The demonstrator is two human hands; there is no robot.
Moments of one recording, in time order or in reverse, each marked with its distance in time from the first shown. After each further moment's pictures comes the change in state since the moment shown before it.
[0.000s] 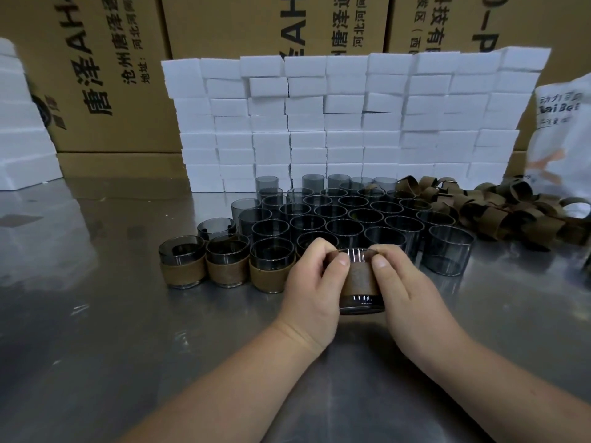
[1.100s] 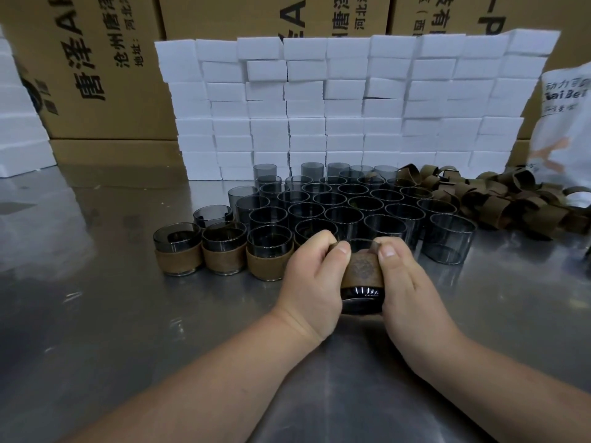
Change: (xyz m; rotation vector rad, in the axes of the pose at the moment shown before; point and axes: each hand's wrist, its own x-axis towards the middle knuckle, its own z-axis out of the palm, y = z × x) left_hand -0.002 0.010 0.002 0.014 0.009 -0.016; right_hand -0.007 -0.006 0.012 0.261 0.038 0.122
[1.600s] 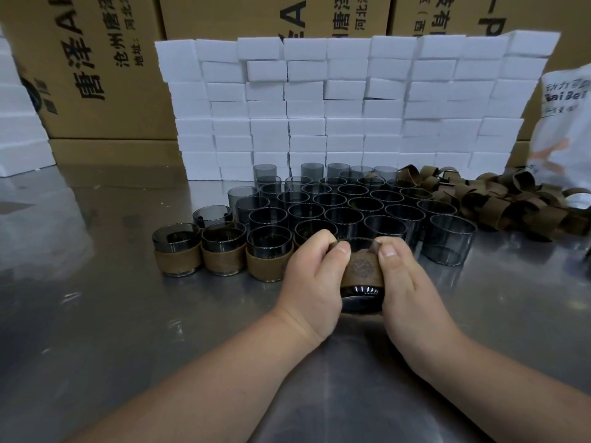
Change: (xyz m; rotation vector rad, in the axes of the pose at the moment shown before) left_hand 0.001 -0.001 -0.001 -0.026 -0.015 -0.031; right_hand 0.001 0.001 0.000 -0.044 0.004 -0.035
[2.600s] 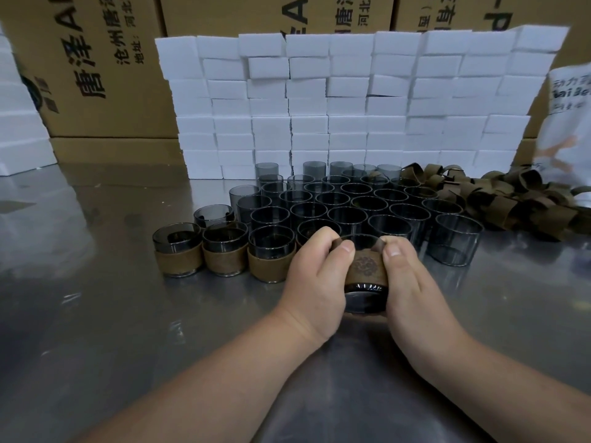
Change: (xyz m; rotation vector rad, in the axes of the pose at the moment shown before) left_hand 0.003 -0.003 -0.001 -0.057 -0.025 -0.035; right_hand 0.003 0.000 0.001 0.038 -0.004 0.022
